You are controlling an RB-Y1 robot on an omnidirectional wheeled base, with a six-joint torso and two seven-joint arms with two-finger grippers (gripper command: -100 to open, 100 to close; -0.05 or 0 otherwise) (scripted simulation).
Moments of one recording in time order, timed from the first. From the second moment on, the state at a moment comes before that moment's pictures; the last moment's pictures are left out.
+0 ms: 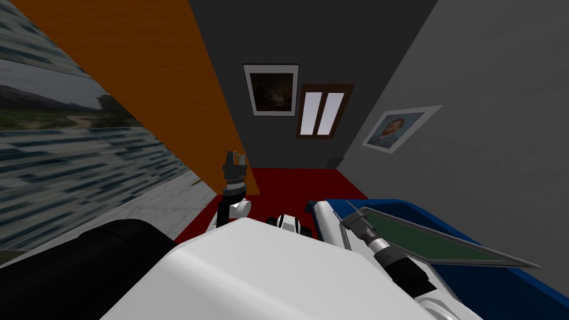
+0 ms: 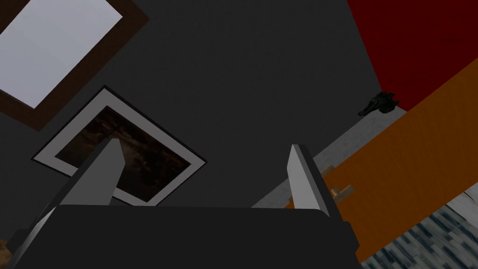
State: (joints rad) left arm 0.47 -0.01 0.06 -2.31 0.10 -0.63 -0.07; right arm 0.63 -1.30 0.43 -2.09 1.89 0.52 -0.34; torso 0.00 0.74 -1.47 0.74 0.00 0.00
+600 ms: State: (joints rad) left arm 0.47 -0.01 0.06 -2.31 0.10 -0.63 -0.07; right arm 0.60 -1.18 0.33 -2.09 1.98 0.34 -0.36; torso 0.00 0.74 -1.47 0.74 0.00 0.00
